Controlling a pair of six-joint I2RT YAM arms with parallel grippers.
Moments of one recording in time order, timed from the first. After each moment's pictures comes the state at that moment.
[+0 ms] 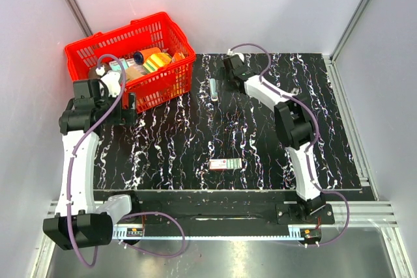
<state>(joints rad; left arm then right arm) 0.12 1.06 1.24 -0.95 0.20 0.16 0.48 2.23 1.84 -0.41 0.19 0.41</state>
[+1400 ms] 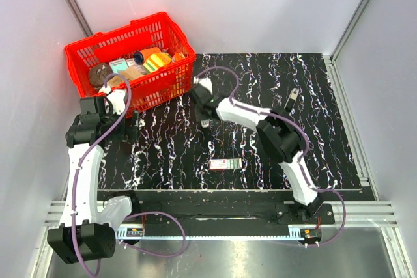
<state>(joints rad) 0.14 0.97 1.03 -0.95 0.20 0.19 0.77 2.26 1.81 -0.46 0.32 0.48</state>
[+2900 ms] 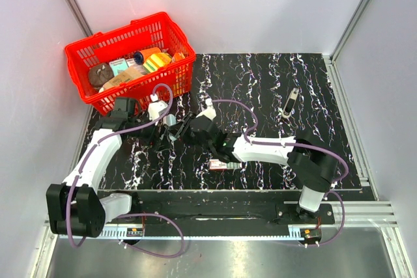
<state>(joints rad) -0.08 1.16 0.86 -0.75 0.66 0.48 1.09 1.77 1.12 0.31 0.27 1.28</state>
